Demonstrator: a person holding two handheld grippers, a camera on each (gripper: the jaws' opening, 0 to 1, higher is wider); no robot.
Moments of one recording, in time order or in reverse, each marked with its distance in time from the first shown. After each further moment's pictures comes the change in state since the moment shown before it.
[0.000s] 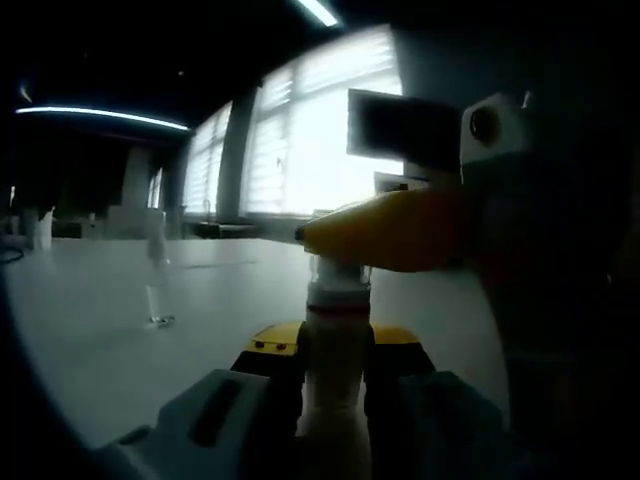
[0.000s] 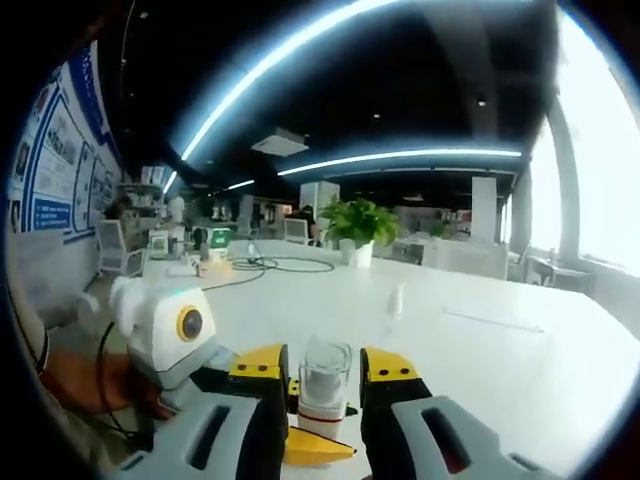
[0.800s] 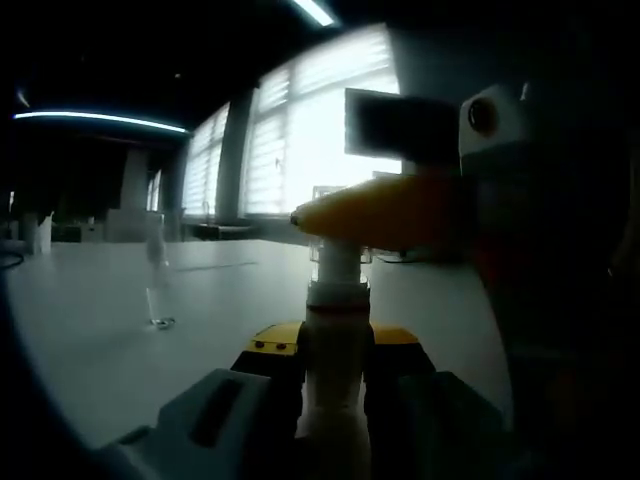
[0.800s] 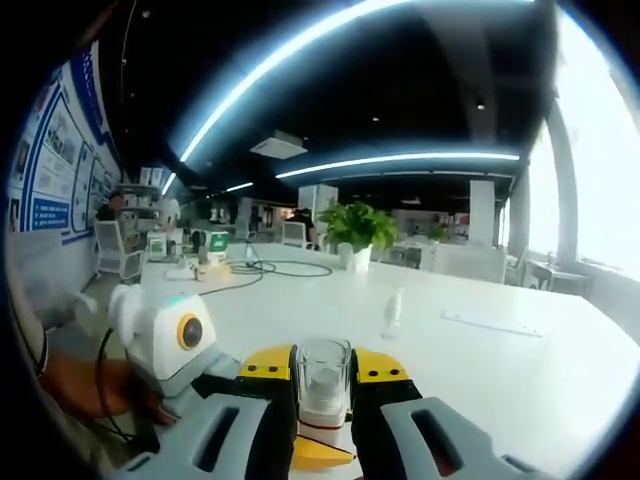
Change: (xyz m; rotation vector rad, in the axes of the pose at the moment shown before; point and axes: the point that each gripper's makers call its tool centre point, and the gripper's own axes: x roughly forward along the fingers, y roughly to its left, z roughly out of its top) left arm 0.000 0.001 0.000 0.015 0.000 -0.001; right arm -0.003 0.001 0.010 -0.006 -0.030 -0.005
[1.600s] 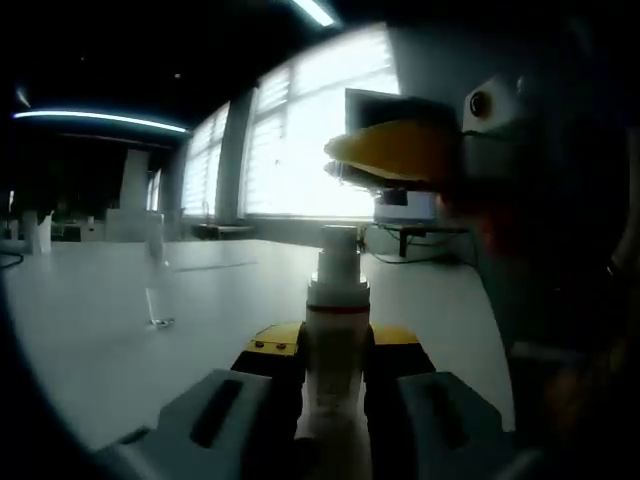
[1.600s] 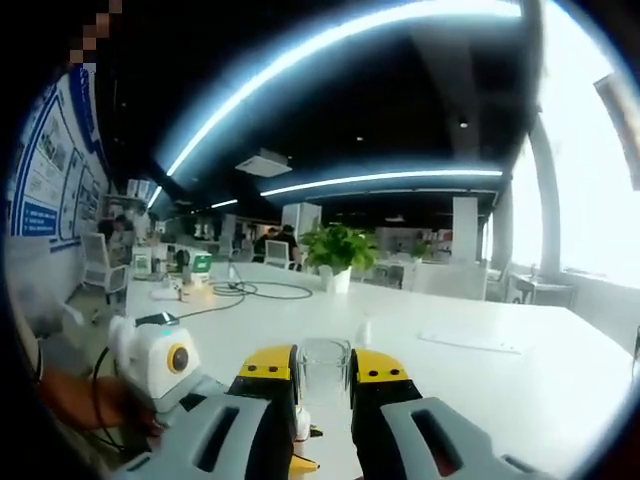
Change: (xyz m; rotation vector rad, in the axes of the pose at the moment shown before) left arm 0.001 0.002 -0.001 -0.003 -0.001 0.001; right arm -0.020 -0.033 0.028 -0.002 -0.075 -0.088
